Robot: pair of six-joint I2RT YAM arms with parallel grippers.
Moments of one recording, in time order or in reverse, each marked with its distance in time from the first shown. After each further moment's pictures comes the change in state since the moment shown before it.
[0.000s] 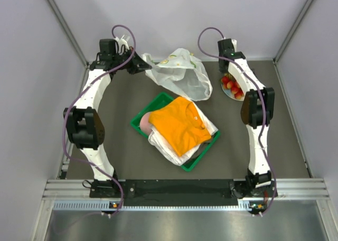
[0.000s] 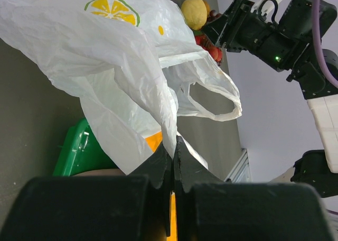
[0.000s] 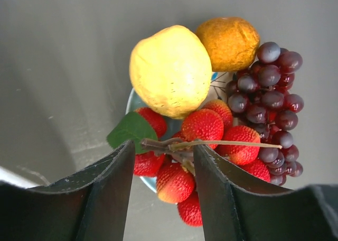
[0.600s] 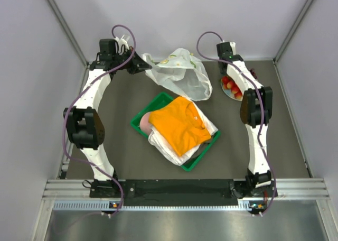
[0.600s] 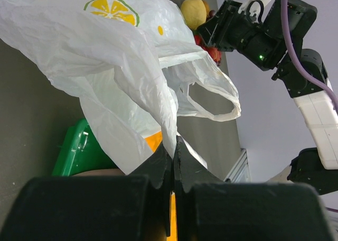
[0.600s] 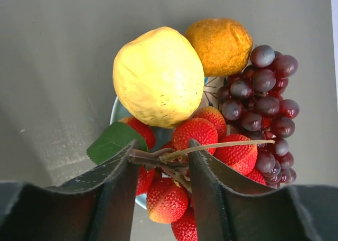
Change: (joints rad) left arm 0.000 0.000 0.000 0.001 0.001 -0.003; right arm 0.000 0.032 -0.040 0.068 0.074 -0.042
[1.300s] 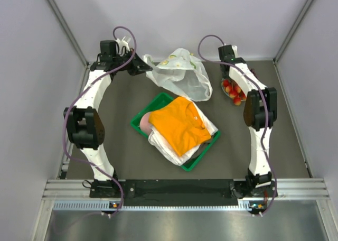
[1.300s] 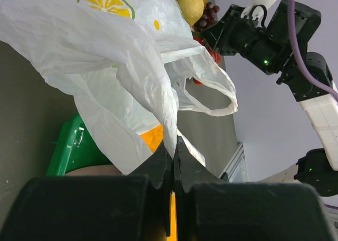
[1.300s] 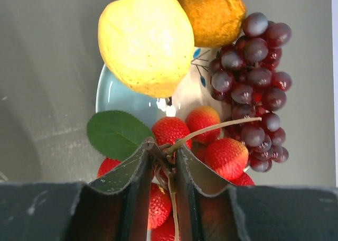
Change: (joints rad) left arm 0.000 0.000 -0.020 0.007 0.029 0.000; right arm -0.002 -0.100 -0.159 0.020 -0.008 -0.002
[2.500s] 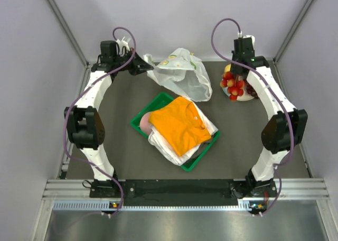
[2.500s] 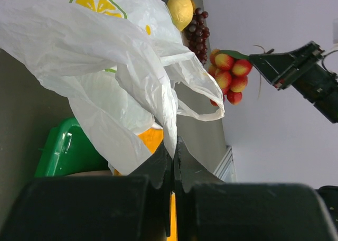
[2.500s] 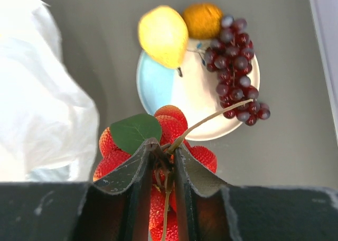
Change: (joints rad) left arm -0.002 0.000 -0.032 0.077 0.022 -0.076; right arm 0.001 -0.460 -0.233 -0.034 -0.151 0.109
